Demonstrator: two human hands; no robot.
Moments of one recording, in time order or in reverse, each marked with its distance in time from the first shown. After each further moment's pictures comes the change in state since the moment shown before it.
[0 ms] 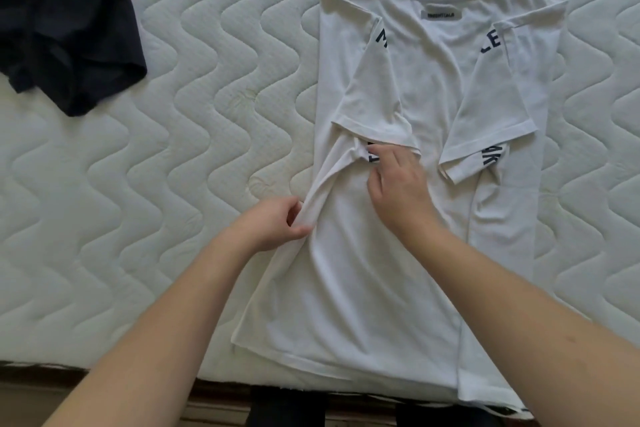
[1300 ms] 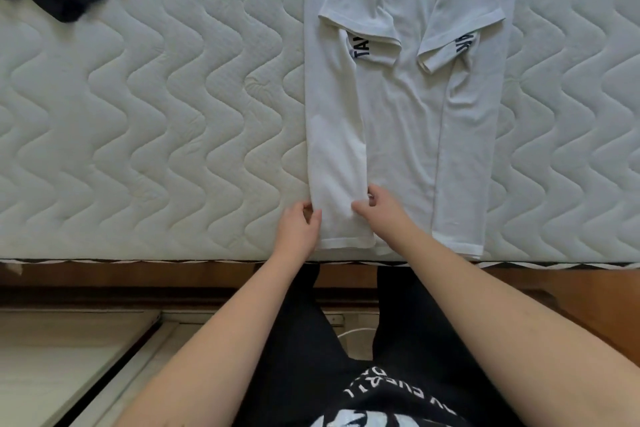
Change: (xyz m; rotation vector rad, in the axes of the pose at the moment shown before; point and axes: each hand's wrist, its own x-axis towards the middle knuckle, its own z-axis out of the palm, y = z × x) left_hand -0.119 0.000 0.194 -0.439 0.221 -0.260; right_hand -0.210 -0.003 0.013 0.575 -0.551 0.763
